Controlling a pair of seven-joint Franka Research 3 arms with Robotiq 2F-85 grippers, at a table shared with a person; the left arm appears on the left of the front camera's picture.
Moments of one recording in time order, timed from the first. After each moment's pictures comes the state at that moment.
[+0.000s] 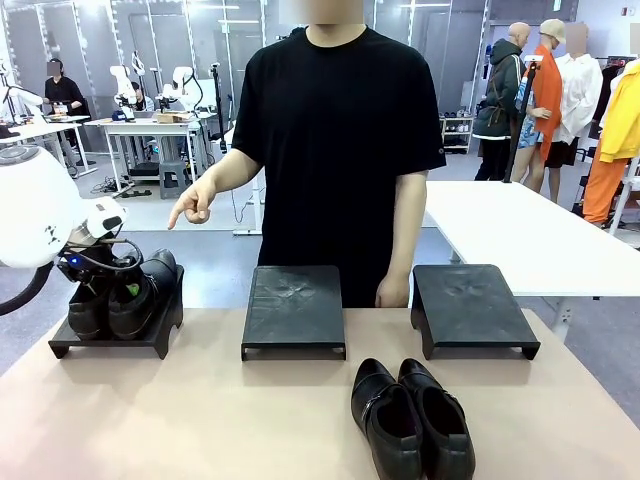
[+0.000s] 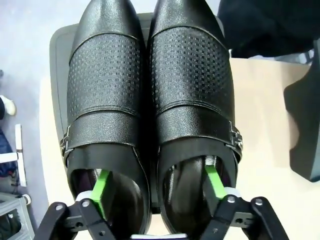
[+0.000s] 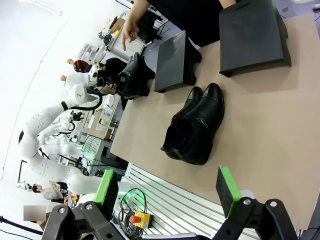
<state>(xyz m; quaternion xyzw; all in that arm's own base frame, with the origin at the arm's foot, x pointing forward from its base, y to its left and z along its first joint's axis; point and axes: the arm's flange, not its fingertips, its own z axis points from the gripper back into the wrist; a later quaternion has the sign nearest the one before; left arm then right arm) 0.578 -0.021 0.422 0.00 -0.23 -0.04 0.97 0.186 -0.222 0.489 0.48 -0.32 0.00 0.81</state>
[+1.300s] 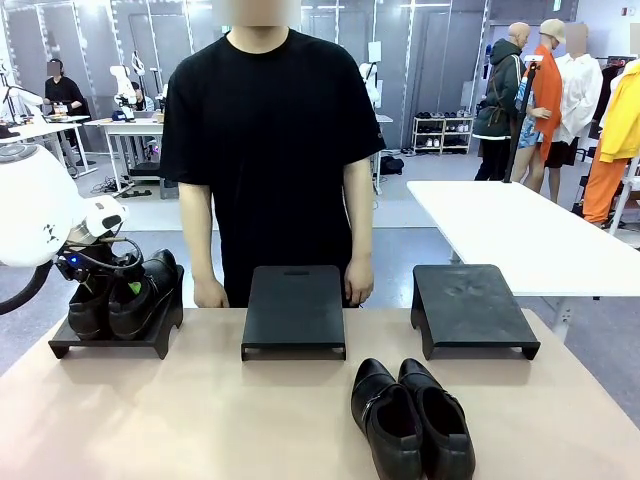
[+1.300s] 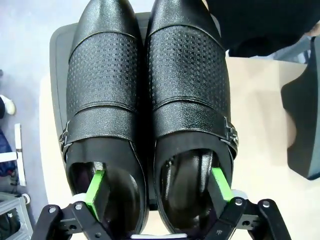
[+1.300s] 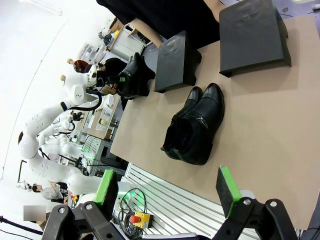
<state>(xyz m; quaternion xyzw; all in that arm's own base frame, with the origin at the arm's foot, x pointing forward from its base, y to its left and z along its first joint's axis) 0.574 -0.023 0.425 0.00 -0.23 -0.04 0.97 0.186 -0.222 0.489 0.48 -0.32 0.00 0.81</state>
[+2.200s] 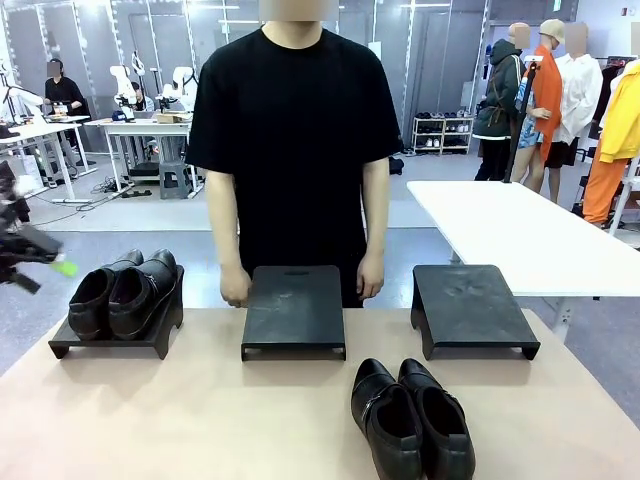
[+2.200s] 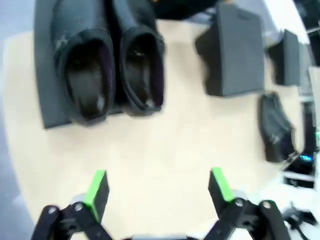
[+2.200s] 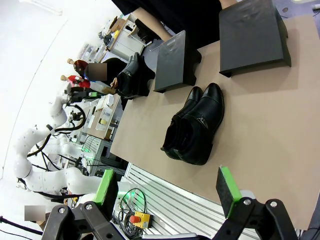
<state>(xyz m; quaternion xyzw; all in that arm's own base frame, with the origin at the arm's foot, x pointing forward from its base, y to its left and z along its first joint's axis) 0.445 0.079 0.502 -0.26 -0.20 -0.07 0.94 0.186 -0.222 0.489 0.48 -0.32 0.00 0.81</state>
